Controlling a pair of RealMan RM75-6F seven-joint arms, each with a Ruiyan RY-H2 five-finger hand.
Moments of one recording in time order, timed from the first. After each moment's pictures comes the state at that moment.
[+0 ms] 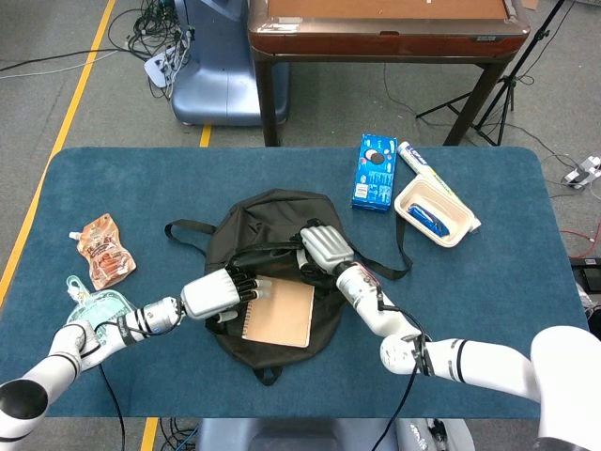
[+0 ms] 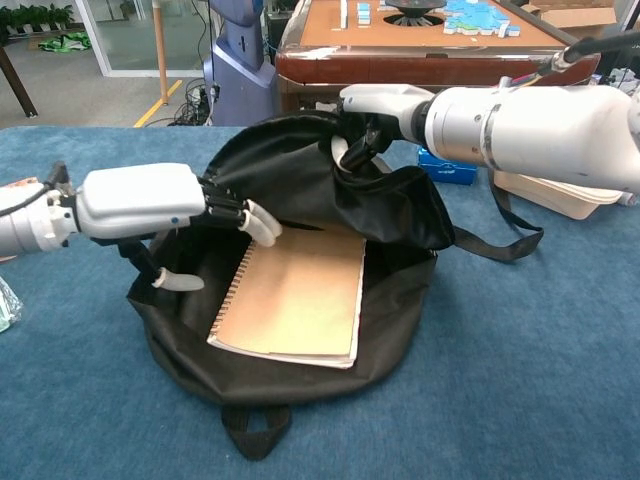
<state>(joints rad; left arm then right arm) -0.83 -1.74 0.08 -0.53 2.09 1.35 -0.53 1.00 -1.58 0.35 -1.50 -0.71 0.73 -0.29</state>
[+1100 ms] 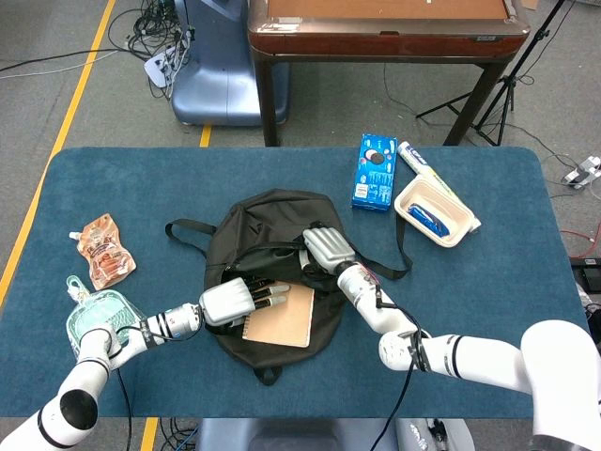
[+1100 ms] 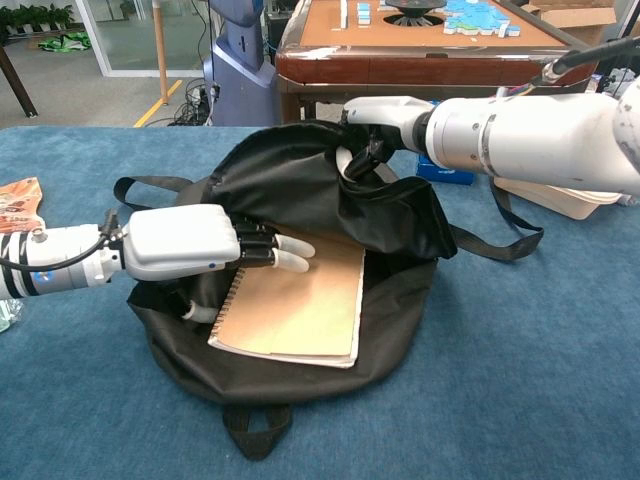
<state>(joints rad) -0.84 -1.97 0.23 -0.23 1.97 1.37 -0.57 1.05 -1.57 0.28 -1.45 -0.67 0.73 -0.23</state>
